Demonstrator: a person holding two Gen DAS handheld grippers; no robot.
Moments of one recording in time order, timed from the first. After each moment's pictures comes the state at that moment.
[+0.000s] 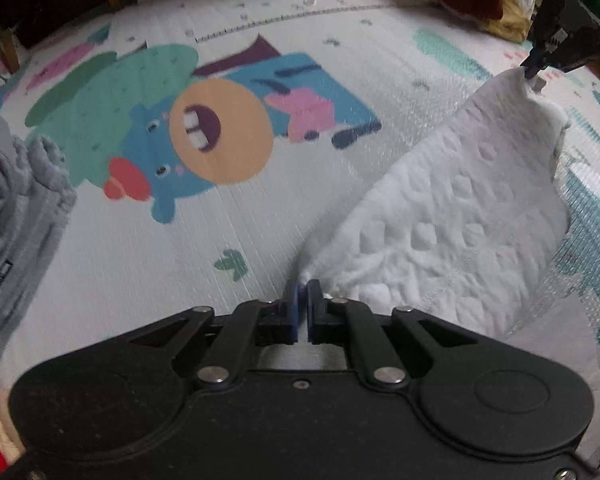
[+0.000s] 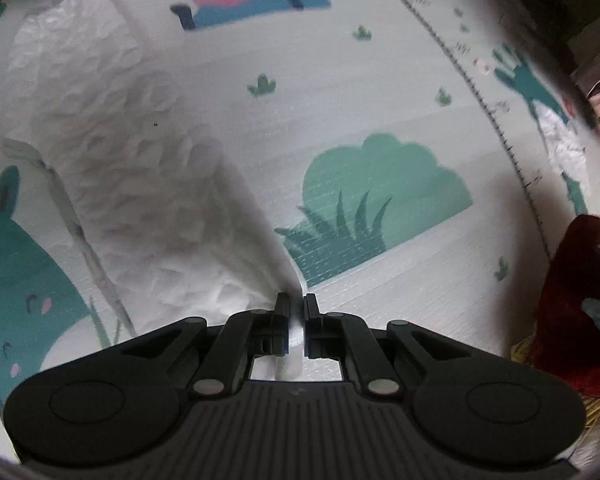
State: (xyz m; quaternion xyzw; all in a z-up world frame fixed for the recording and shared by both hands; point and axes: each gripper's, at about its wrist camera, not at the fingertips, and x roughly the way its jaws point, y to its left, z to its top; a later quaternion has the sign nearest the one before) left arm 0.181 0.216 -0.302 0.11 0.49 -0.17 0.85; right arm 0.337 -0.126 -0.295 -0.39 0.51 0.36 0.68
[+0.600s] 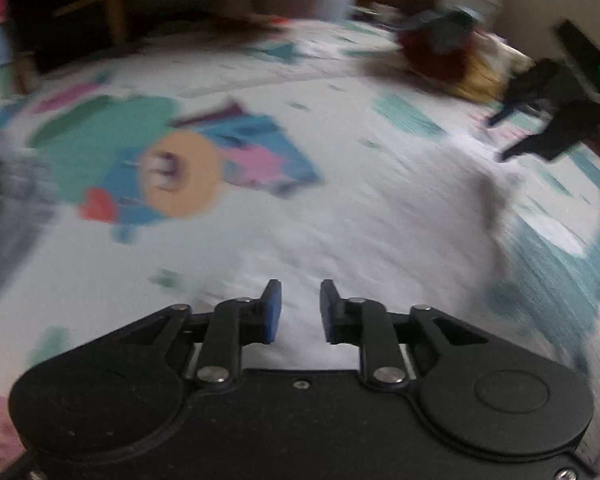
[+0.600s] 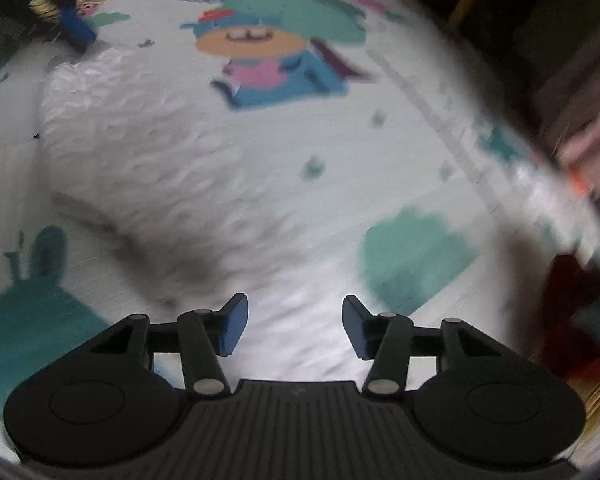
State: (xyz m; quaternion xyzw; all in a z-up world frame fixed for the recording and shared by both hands) left arm 0.121 0.169 -0.304 0.07 0.41 -0.19 0.89; right arm 0.247 -0.100 -0.295 -0.34 0.44 0.34 0.76
